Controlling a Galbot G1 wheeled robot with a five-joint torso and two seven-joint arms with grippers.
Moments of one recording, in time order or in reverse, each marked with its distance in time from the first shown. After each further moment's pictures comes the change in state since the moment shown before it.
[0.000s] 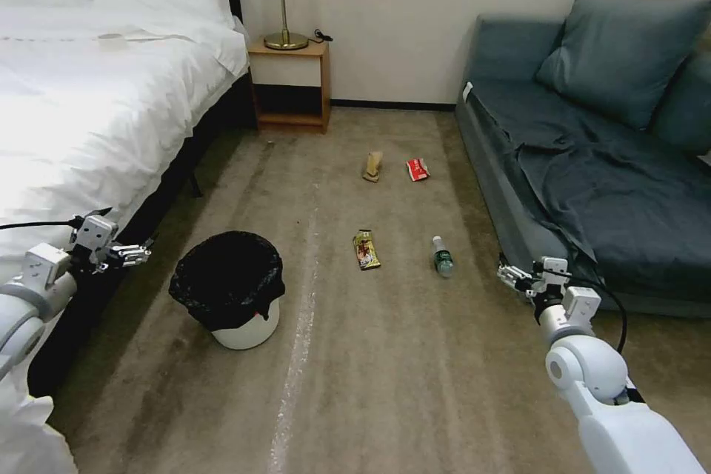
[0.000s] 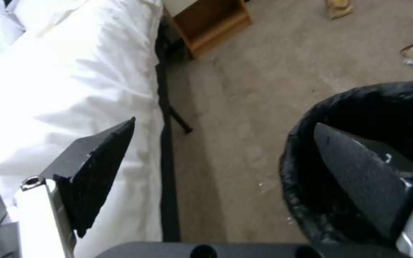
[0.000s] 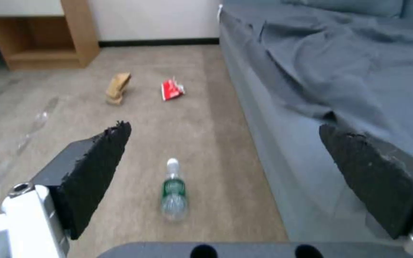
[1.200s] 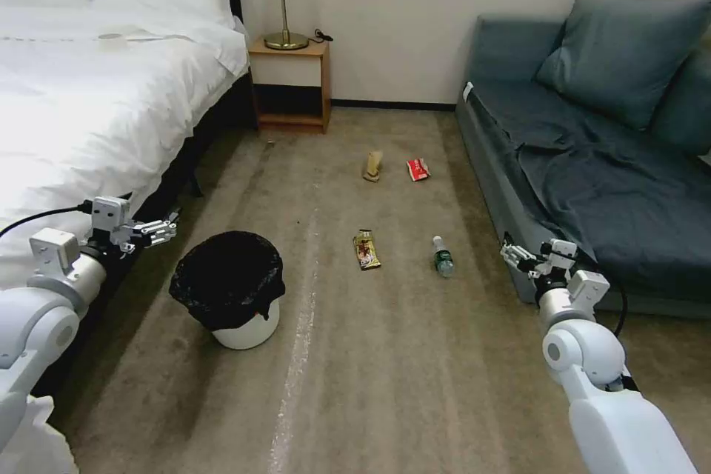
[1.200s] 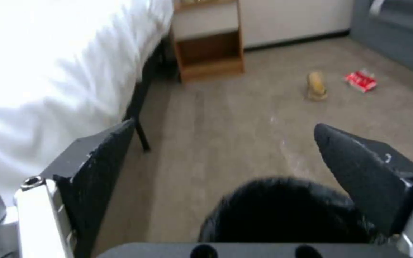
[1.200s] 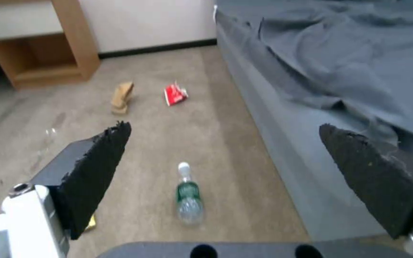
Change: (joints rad) left arm -0.143 -0.200 0.073 -0.123 -0.236 0.126 -0.176; right arm -0.011 0.087 0.015 0.025 -0.011 -0.012 0.016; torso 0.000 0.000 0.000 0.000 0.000
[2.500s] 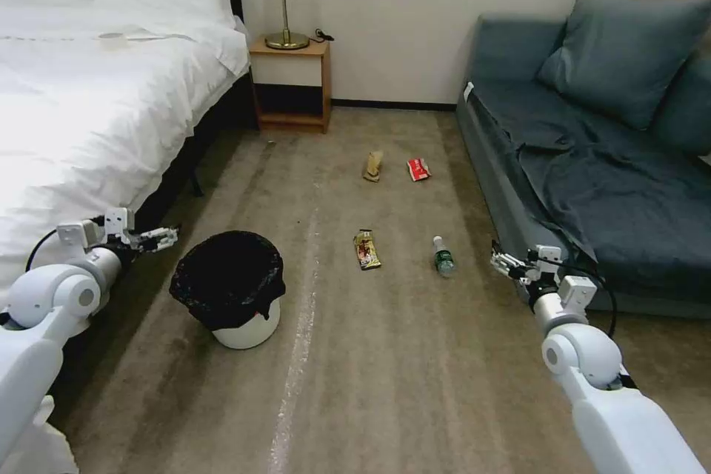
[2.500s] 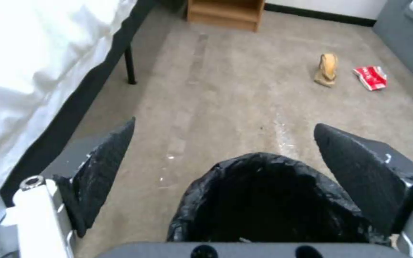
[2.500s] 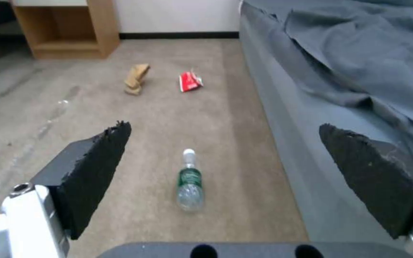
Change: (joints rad) left arm -0.247 -0.015 0.158 0.222 -0.265 0.132 -0.075; right arm 0.005 -0.077 -0.048 -0.091 -0.013 0.066 -0.101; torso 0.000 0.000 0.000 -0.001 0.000
